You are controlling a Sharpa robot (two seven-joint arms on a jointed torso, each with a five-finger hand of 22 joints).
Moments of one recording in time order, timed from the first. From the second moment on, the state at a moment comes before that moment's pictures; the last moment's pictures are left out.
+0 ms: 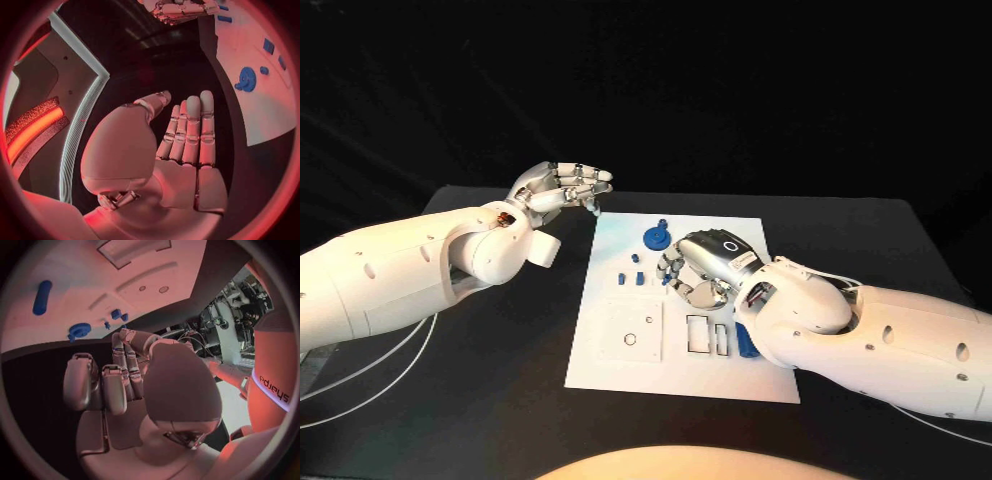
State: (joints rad) left arm 1.20 -0.91 -0.03 1.41 -0.15 -0.15 0.40; left_hand 1.38 -0.20 0.51 0.06 0.19 0.85 0.21 0.30 0.28 0.95 0.14 0.40 0.20 0.99 0.07 1.06 0.51 0.18 0.92 0.15 0.83 0.62; right arm 1.17 -0.69 -0.15 1.69 -1.71 -0.48 -0.22; right_hand 1.38 -0.20 0.70 -0.03 0.16 1.10 0.12 0.28 0.42 1.27 0.08 0.15 0.16 1.47 -0.02 1.44 1.31 0.08 1.43 0.07 1.27 1.31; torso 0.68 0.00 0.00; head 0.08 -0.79
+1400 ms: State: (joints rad) left arm 1.20 -0.89 -0.03 1.41 -0.15 -0.15 0.39; left_hand 1.38 -0.20 0.51 0.06 0.19 0.85 0.21 0.30 0.28 0.94 0.14 0.40 0.20 0.99 0.07 1.06 0.51 0.18 0.93 0.15 0.83 0.62; right arm 1.09 -0.61 -0.17 1.62 -1.72 -0.44 -0.20; right_hand 1.38 -0.20 0.71 -0.03 0.16 1.10 0.12 0.28 0.42 1.27 0.08 0.14 0.16 1.47 -0.02 1.44 1.31 0.08 1.43 0.07 1.27 1.31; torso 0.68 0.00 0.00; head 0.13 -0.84
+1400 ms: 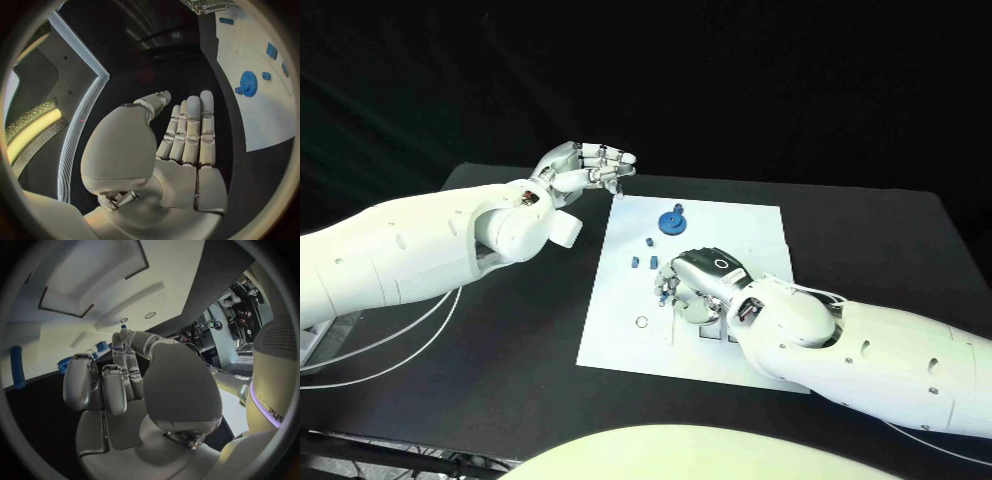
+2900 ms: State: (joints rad) left arm 1.20 -0.89 -0.03 1.41 -0.15 -0.15 0.39; left_hand 1.38 -0.20 0.51 0.06 0.19 0.85 0.21 0.30 0.28 0.94 0.14 0.40 0.20 0.98 0.07 1.06 0.51 0.18 0.93 0.15 0.83 0.62; right arm 1.08 -0.58 -0.18 1.59 -1.75 -0.39 -0.21; right_hand 1.37 -0.20 0.70 -0.03 0.16 1.10 0.12 0.27 0.42 1.28 0.07 0.13 0.16 1.47 -0.02 1.44 1.31 0.08 1.43 0.07 1.27 1.31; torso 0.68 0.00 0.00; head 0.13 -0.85
